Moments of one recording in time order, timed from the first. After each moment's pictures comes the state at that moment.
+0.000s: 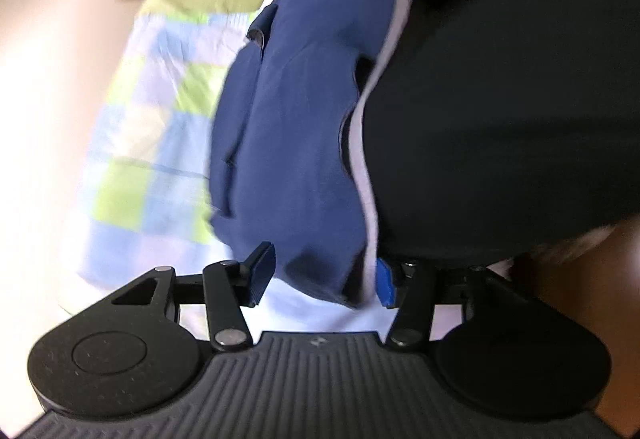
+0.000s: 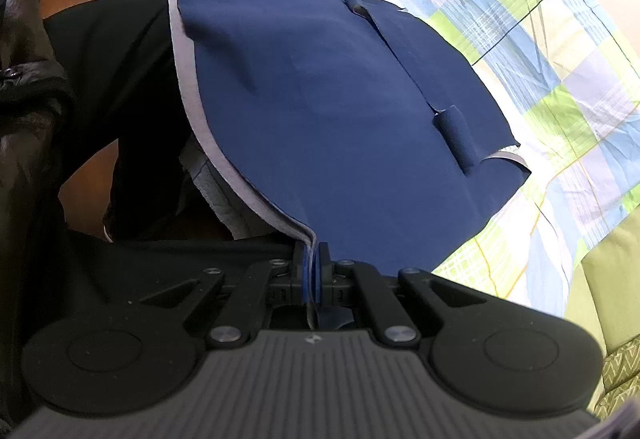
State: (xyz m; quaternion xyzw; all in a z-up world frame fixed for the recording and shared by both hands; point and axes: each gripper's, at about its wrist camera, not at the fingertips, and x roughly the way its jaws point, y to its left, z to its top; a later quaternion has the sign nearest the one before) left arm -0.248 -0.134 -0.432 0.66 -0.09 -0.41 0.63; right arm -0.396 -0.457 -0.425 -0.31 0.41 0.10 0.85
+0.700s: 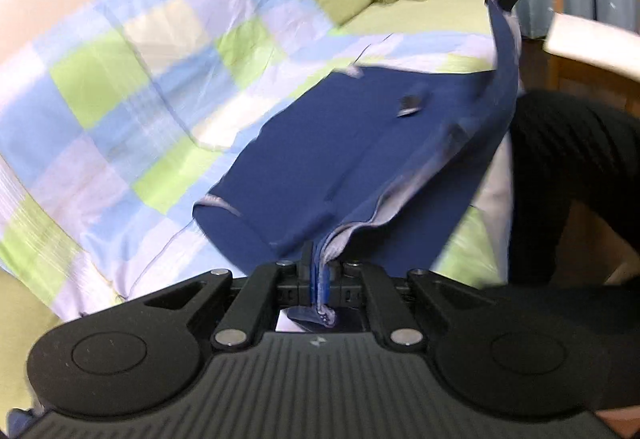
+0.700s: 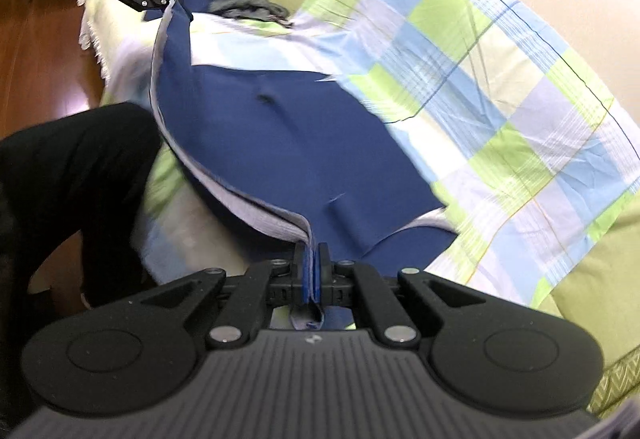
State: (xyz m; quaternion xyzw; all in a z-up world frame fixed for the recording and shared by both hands) left arm -0.006 -0.220 -0.255 0.35 0.23 -0.56 0.71; right arm -0.299 -0.549 -0.297 -0.25 0.36 0.10 0.89
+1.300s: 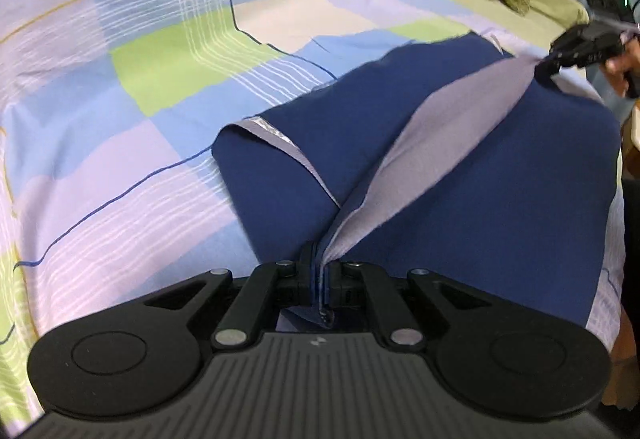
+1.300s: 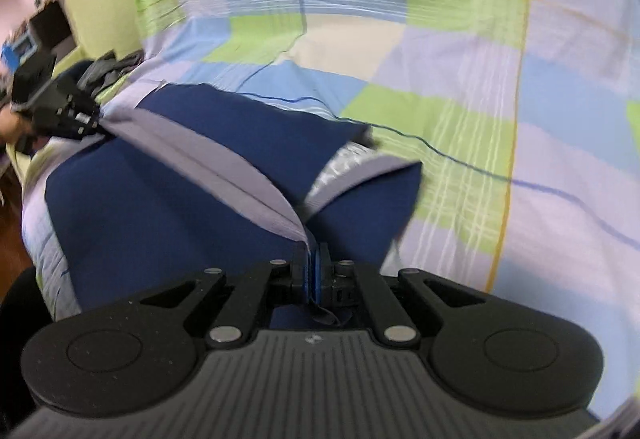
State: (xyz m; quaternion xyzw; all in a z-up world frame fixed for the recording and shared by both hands) left arm 0.140 -0.293 -0.372 0.23 0.39 -0.54 0.71; right arm -0.134 -0.743 -0.427 0.09 0.41 0.06 0.91
